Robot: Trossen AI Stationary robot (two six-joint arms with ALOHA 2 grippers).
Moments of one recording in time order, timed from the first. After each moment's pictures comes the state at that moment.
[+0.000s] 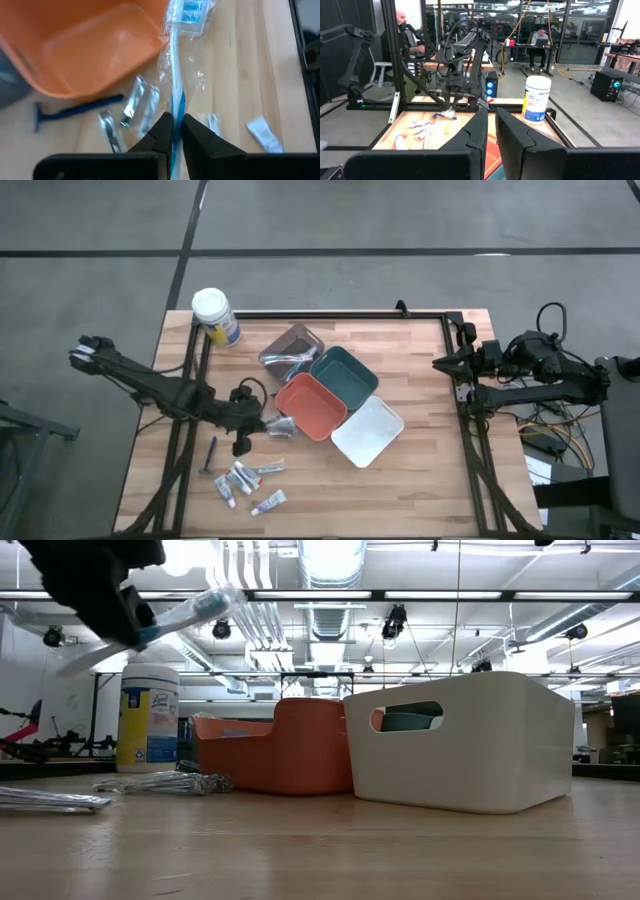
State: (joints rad) left arm -0.38 1.00 0.72 -0.53 -0.20 -0.53; right arm 0.00 0.40 0.78 -0.39 0.00 0.00
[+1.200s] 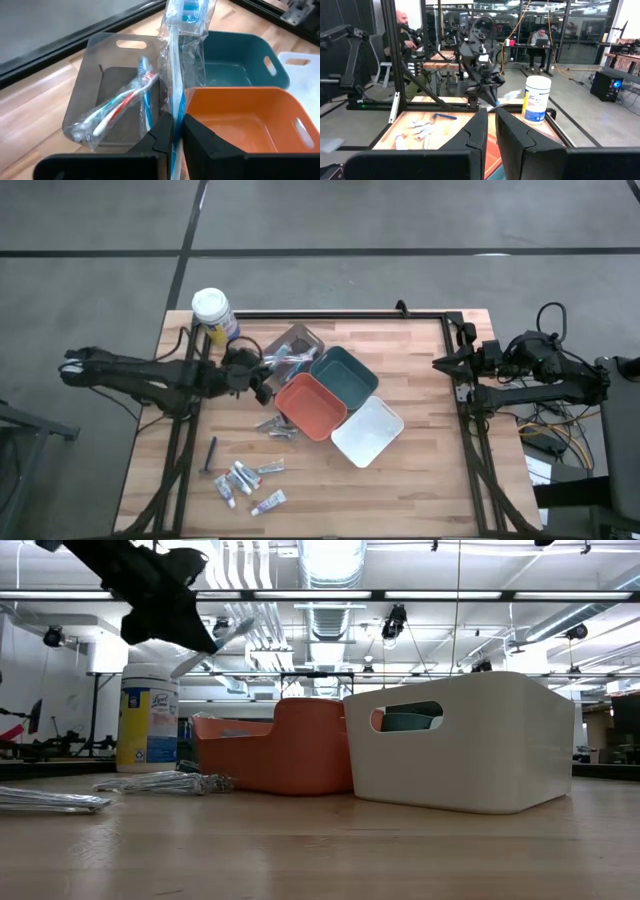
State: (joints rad) left arm -0.05 0.96 0.72 -0.45 -0.55 -0.64; right arm 0.00 0.40 0.78 -0.39 0.00 0.00
